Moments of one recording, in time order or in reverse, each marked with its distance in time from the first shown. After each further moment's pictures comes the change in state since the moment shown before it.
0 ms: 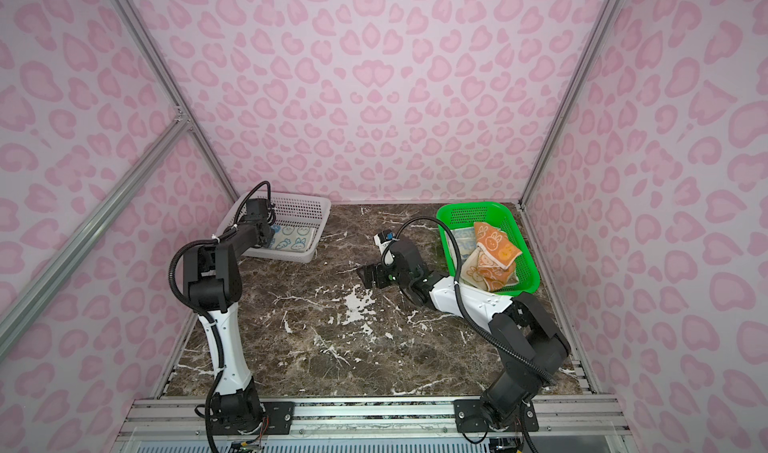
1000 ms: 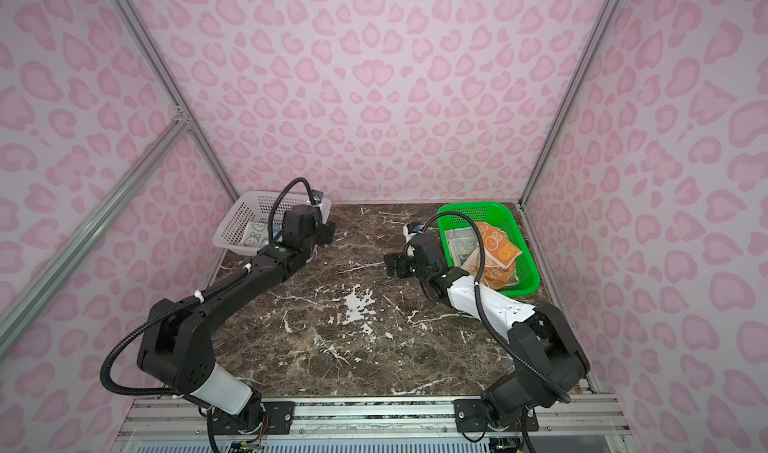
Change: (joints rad) left arm -0.586 -0.694 -0.541 0.251 -0.008 -0.360; right arm -0.168 -0.121 -0.021 -0.133 0.212 0.031
